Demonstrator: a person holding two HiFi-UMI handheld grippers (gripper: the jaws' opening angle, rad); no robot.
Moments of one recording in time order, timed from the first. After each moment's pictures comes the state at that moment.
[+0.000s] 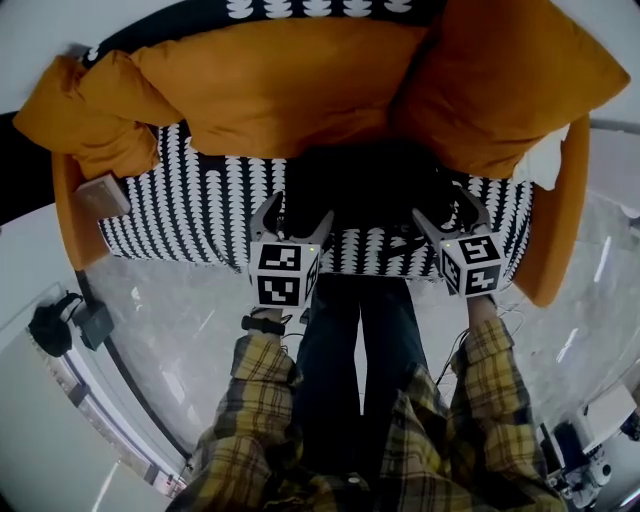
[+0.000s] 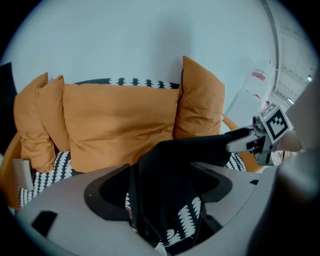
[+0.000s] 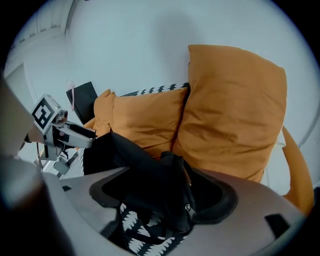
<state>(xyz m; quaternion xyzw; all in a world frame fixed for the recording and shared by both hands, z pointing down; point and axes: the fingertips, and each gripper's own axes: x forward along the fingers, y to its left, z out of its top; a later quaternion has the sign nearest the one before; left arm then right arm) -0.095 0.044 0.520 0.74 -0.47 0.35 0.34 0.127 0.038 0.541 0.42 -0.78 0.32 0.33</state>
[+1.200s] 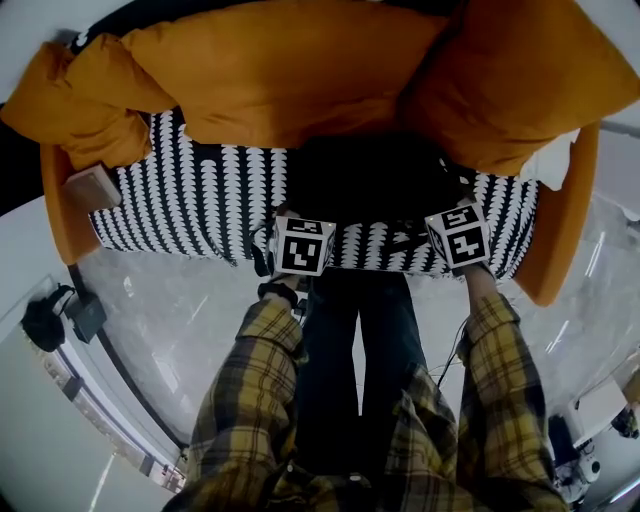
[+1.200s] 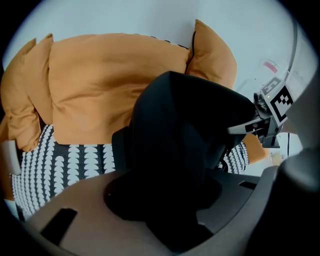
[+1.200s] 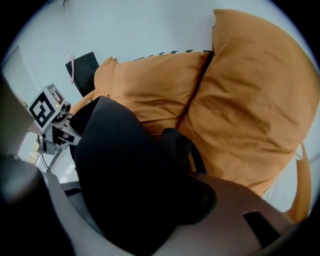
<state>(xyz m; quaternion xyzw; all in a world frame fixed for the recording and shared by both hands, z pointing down) -0.092 0.081 0.621 0.69 -0.41 0.42 0.42 0.107 0.041 0.609 0.35 -0.76 0.32 0.45</state>
